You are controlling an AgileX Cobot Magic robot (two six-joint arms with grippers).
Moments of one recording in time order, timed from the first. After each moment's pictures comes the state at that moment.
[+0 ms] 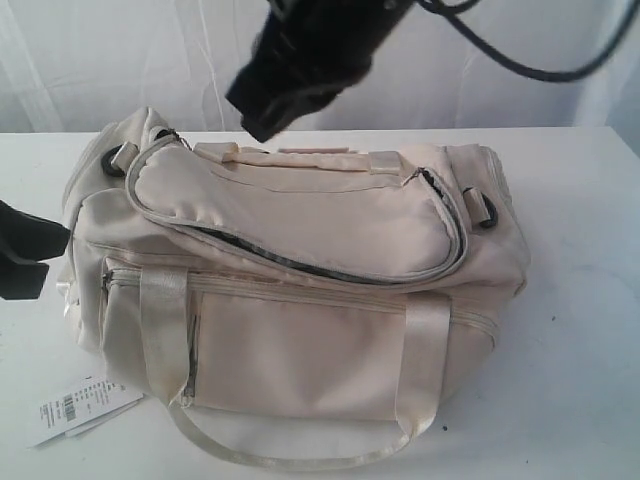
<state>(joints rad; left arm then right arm) -0.29 0.93 -0.71 -0.45 0.60 0.55 0.77 1.65 -1.76 0.37 1.22 -0.56</state>
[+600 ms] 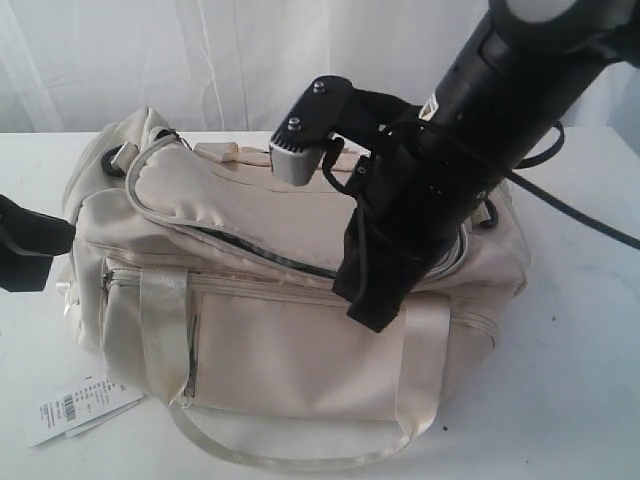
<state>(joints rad) -0.29 0.93 -0.71 -0.50 0.60 0.55 0.77 1.50 -1.28 0.32 1.09 -0.73</state>
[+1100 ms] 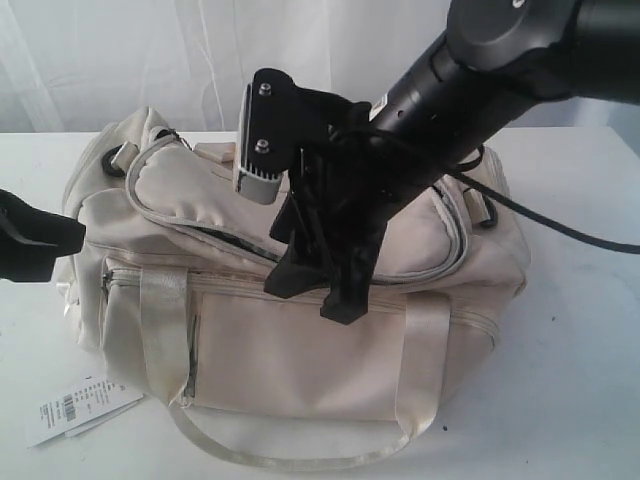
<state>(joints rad) -0.29 0.93 -0.71 -0.58 0.61 0.55 0.77 1.58 -1.28 0.53 0.90 -1.24</state>
